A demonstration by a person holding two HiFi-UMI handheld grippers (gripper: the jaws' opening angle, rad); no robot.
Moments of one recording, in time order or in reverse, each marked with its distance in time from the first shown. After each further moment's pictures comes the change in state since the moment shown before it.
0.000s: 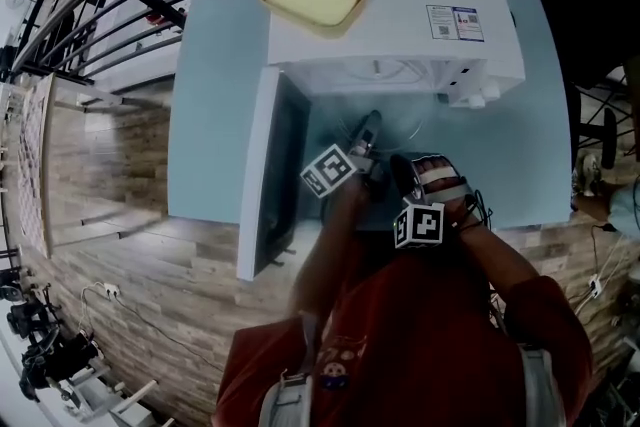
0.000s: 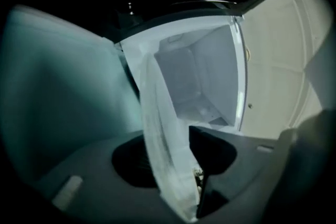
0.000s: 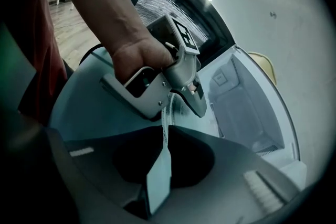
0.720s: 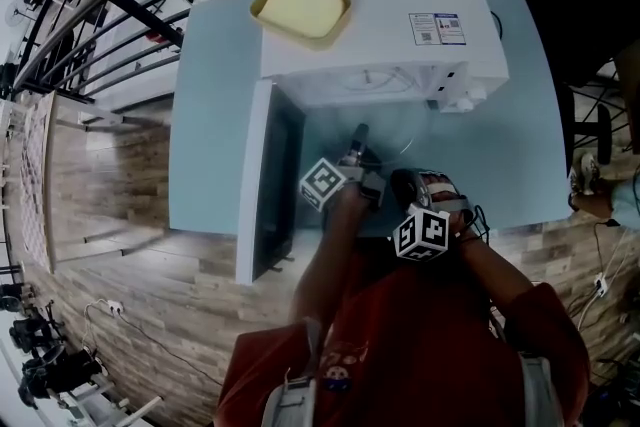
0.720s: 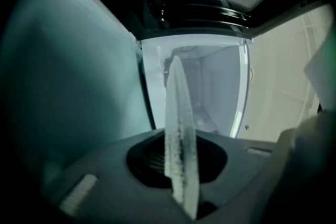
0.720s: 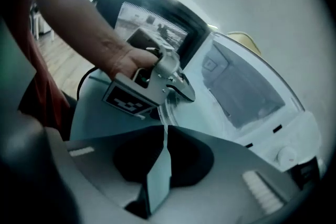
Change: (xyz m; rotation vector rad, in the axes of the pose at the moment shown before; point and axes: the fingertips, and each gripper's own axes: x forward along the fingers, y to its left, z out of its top) left arm -0.008 0.002 -0.004 -0.213 -0.097 -0.035; right arm -0.022 0.013 -0.016 0.295 -0.013 0.061
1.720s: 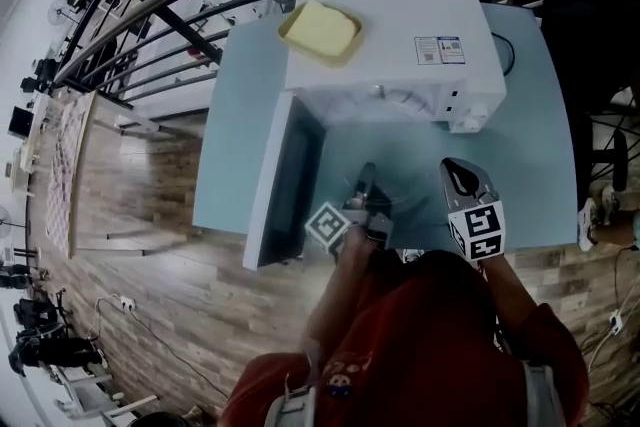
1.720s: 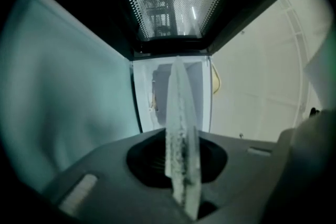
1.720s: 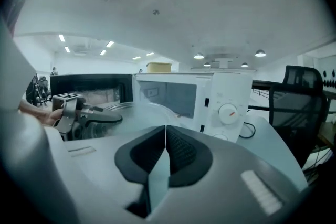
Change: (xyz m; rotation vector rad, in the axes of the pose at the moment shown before) left arm -0.071 -0.065 -0.026 -0.025 -0.117 -0.059; right arm -0.095 -0.111 -0.024 0.705 -0.383 -0.156
